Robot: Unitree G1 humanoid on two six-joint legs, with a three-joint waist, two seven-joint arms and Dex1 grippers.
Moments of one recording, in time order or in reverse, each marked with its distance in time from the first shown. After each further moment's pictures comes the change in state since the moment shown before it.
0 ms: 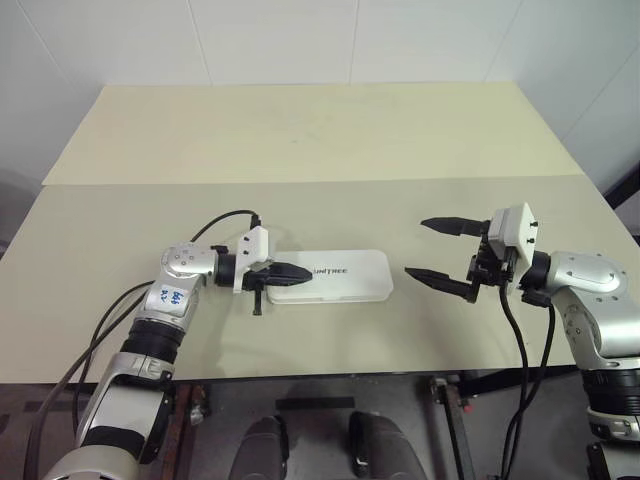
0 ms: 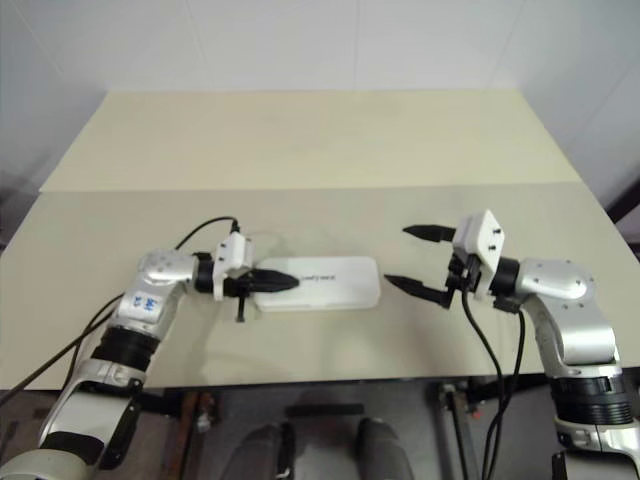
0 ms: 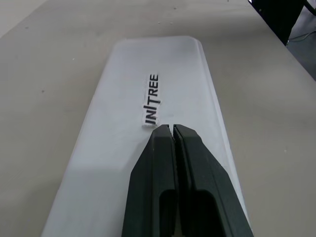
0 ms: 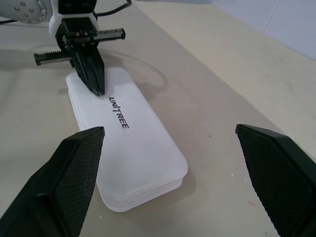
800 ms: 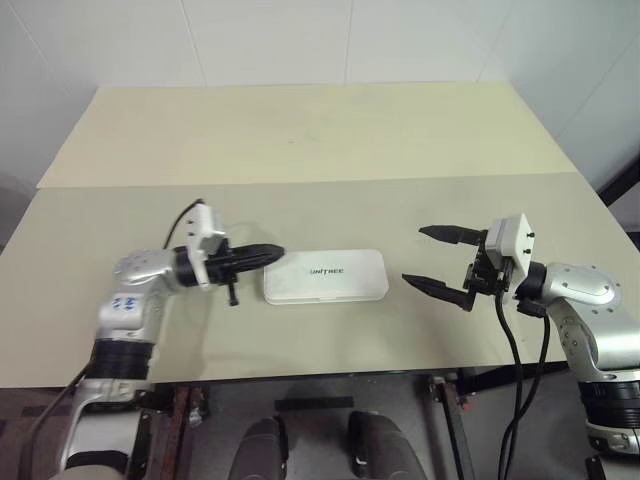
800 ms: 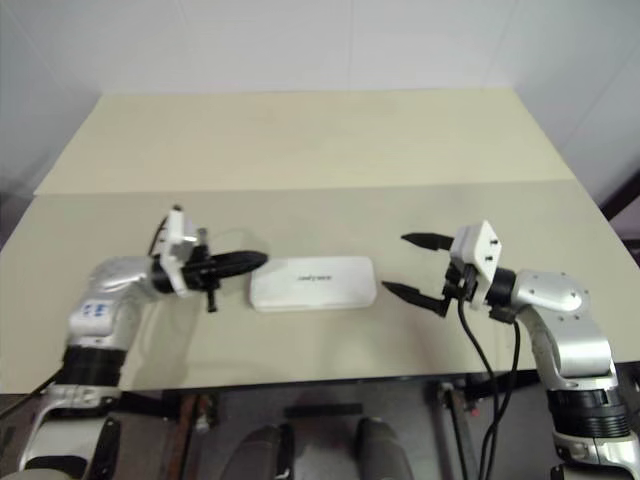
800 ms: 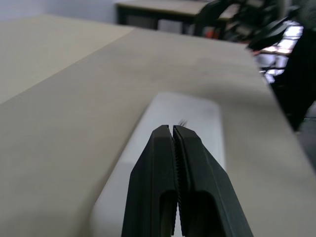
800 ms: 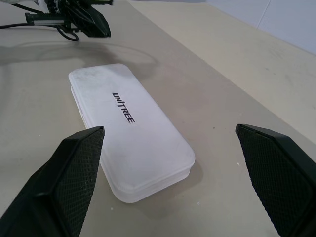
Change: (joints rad) left arm 0.189 0.082 0.295 -0.202 -0.232 0.219 0.060; right arm 0.039 0.016 -0.004 -0.009 0.013 -0.006 -0.010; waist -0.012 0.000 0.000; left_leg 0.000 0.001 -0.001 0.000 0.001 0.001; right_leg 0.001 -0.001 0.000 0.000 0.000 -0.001
